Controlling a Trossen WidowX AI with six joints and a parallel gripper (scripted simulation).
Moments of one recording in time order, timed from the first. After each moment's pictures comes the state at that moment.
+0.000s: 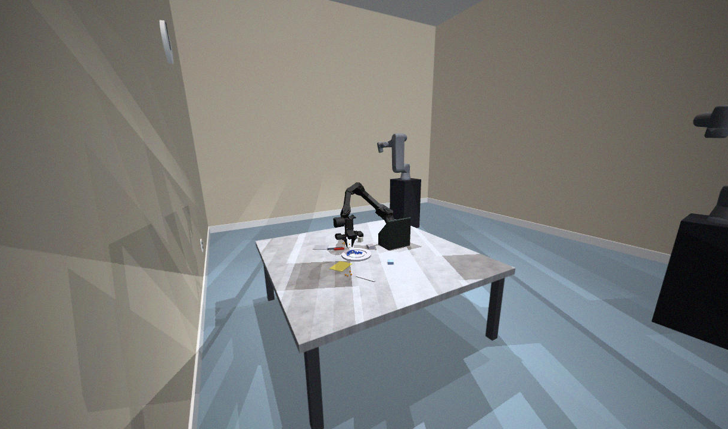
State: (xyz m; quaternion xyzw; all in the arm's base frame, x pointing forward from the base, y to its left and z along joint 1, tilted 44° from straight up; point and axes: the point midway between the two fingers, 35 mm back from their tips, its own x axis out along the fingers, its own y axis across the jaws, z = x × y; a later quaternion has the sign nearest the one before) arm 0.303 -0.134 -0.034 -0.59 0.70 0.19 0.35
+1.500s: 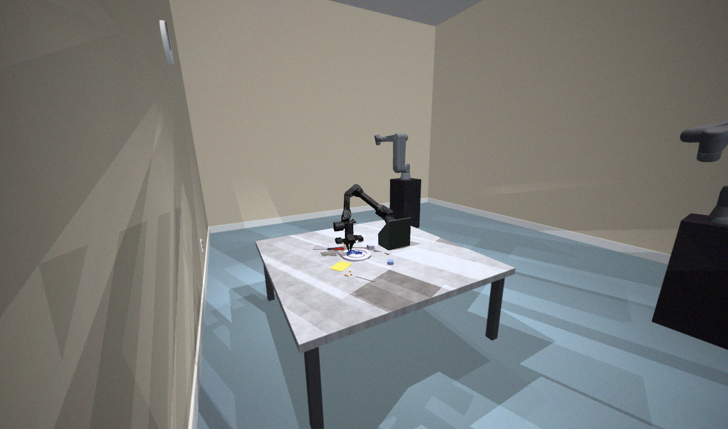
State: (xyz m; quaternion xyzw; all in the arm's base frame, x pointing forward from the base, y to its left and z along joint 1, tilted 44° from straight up) arm 0.300 -0.157 -0.054 -0.59 0.70 0.19 0.35
